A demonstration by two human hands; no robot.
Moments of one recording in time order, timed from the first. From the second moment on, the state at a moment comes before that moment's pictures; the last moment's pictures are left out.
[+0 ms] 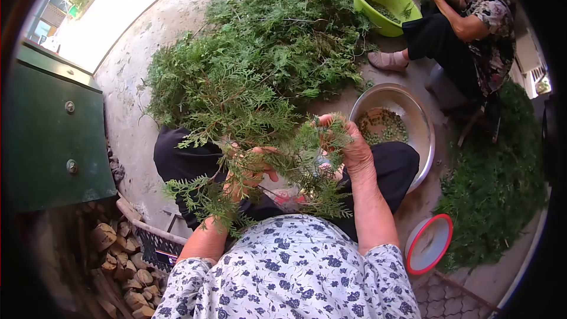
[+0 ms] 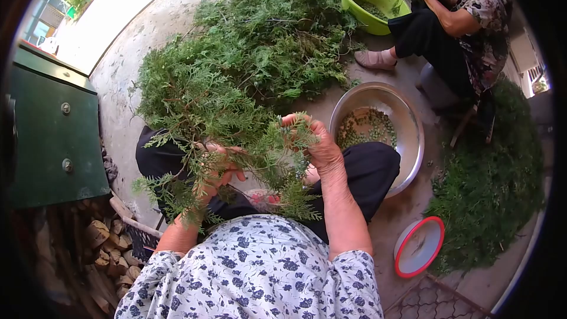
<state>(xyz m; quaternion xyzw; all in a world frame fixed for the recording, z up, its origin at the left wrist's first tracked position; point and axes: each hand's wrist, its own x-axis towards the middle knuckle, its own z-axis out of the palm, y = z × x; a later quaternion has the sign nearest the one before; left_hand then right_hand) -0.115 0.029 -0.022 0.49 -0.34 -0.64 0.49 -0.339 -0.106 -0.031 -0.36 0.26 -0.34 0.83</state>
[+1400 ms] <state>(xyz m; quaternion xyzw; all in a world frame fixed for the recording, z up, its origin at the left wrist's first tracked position) -0.104 0.035 -0.020 0.57 -0.28 -0.62 0.47 -0.337 -0.113 -0.044 -0.18 0.25 -0.48 0.82</state>
